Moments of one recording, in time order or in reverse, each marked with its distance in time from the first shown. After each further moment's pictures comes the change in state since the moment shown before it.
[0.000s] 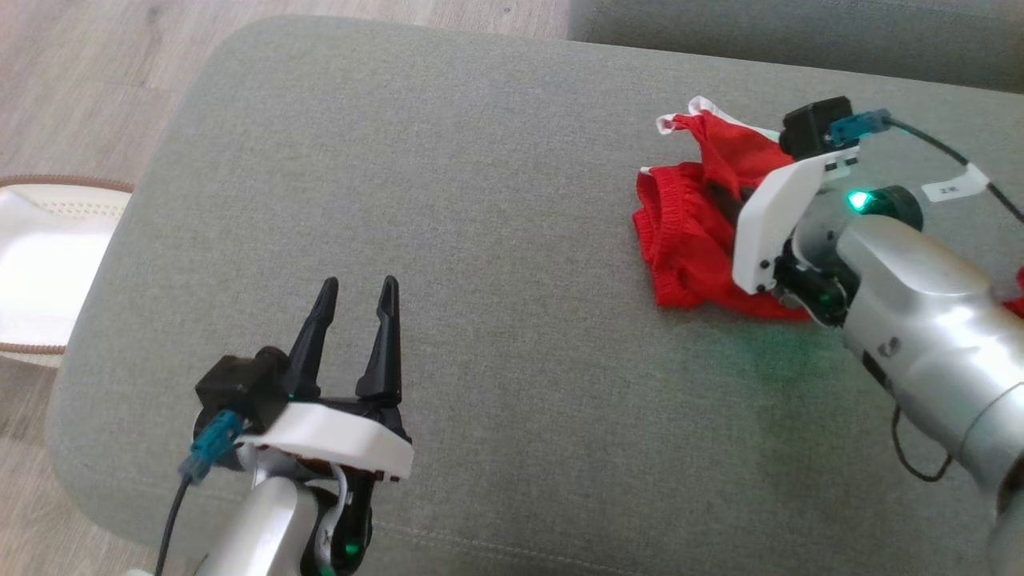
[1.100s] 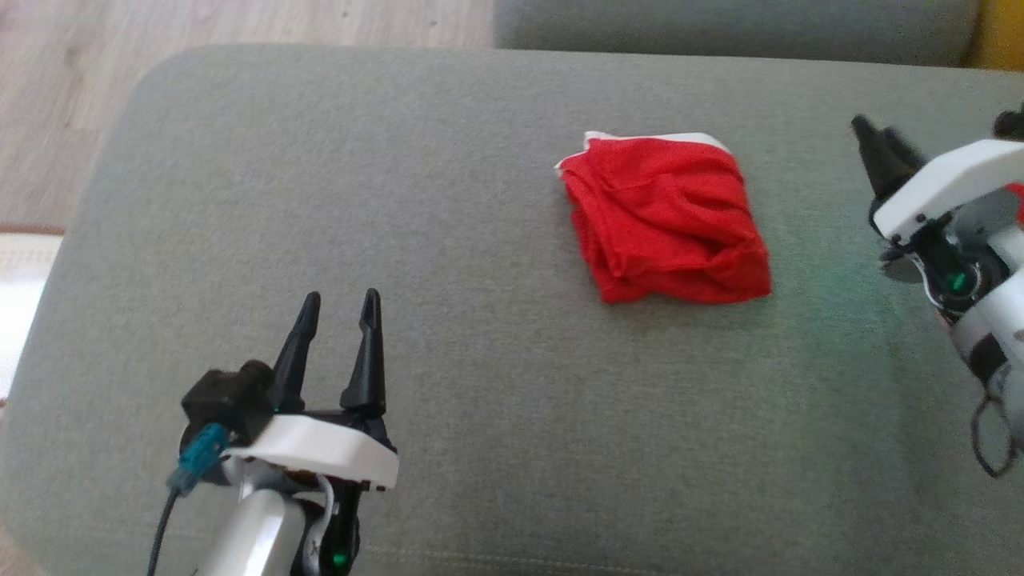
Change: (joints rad) left arm 0.036 -0.014 0.058 0.014 0.032 -0.026 0.000; right arm 0.108 -0.172 -0.324 -0.065 0.241 0.000 -0.159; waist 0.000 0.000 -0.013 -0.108
